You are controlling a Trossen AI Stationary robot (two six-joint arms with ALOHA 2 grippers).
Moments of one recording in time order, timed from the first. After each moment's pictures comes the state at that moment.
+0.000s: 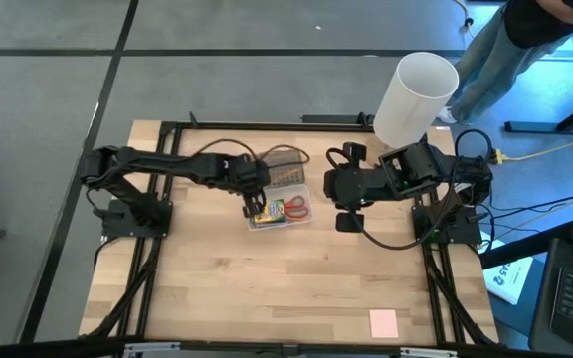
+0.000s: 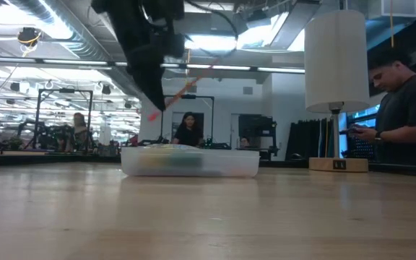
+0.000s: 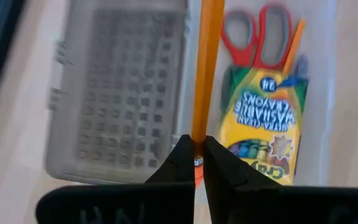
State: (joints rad) left arm 0.13 1.52 1.11 -0.70 -0.22 -0.12; right arm 0.25 1.78 2.32 -1.57 0.42 0.14
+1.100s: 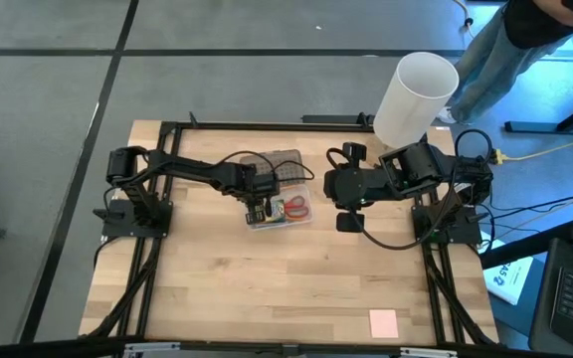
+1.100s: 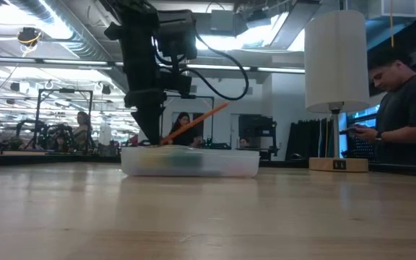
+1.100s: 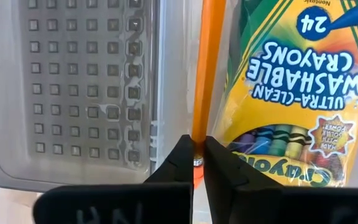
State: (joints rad) left arm 0.12 1.72 1.11 -0.69 -0.22 -0.09; right arm 0.25 1.78 2.32 -1.57 0.42 0.13
